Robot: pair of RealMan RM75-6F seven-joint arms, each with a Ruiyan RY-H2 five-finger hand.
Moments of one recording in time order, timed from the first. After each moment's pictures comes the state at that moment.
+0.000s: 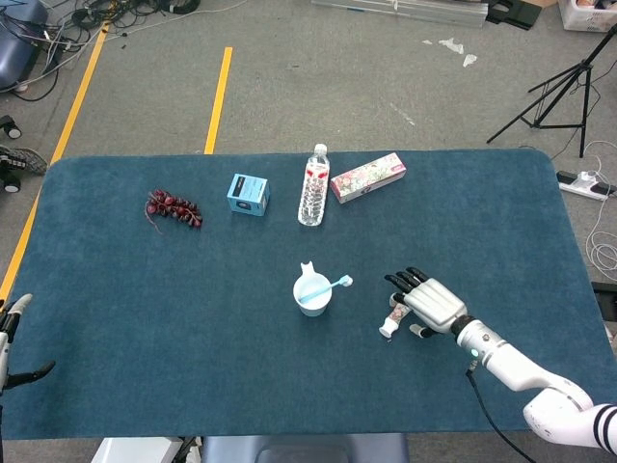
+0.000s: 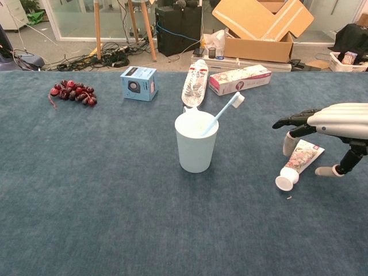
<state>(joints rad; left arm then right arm) -0.06 -1.00 -0.05 -1.74 1.31 1.41 0.10 0.56 -1.25 0.12 -1.46 -1.66 0.69 -0.05</state>
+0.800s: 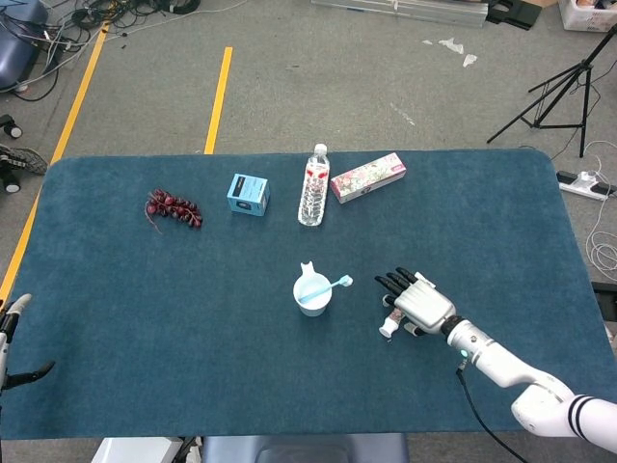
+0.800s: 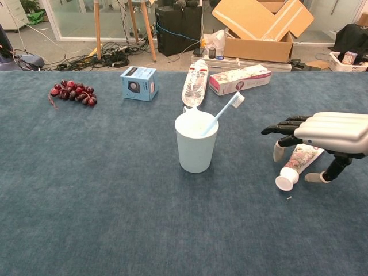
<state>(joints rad) -0.06 -0.99 -0.05 -1.74 1.31 1.41 0.10 0.62 -1.37 0.01 -1.29 -1.68 0.81 -0.07</state>
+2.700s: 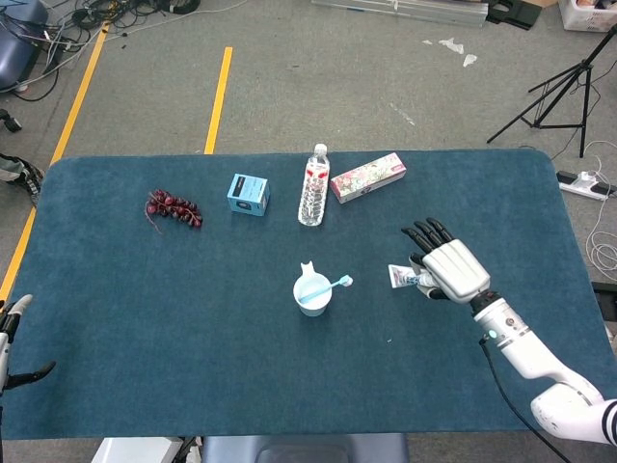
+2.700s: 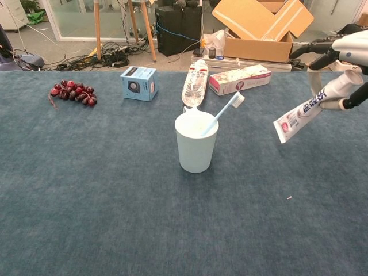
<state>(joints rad) -0.06 -0.99 -0.05 -1.74 1.31 1.41 0.11 0.60 -1.19 0.09 -1.49 -1.52 1.06 -0.09</state>
